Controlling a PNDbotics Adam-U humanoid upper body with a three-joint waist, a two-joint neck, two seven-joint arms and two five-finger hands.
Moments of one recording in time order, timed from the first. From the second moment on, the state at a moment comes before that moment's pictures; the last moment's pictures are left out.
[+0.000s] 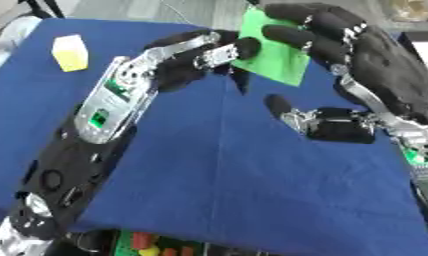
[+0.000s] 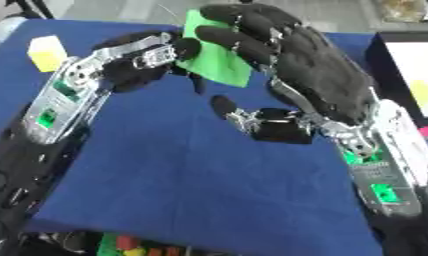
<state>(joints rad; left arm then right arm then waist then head) -0.70 0.29 -0.28 -1.65 0.13 0.24 -0.64 -0.60 -0.29 0.38 -1.95 0.91 -0.41 0.12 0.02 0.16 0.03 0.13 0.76</state>
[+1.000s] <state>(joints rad) -0.70 0.29 -0.28 -1.67 0.12 0.24 -0.65 -0.60 -0.29 0.38 -1.97 0.99 -0.38 0.09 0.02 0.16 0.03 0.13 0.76</state>
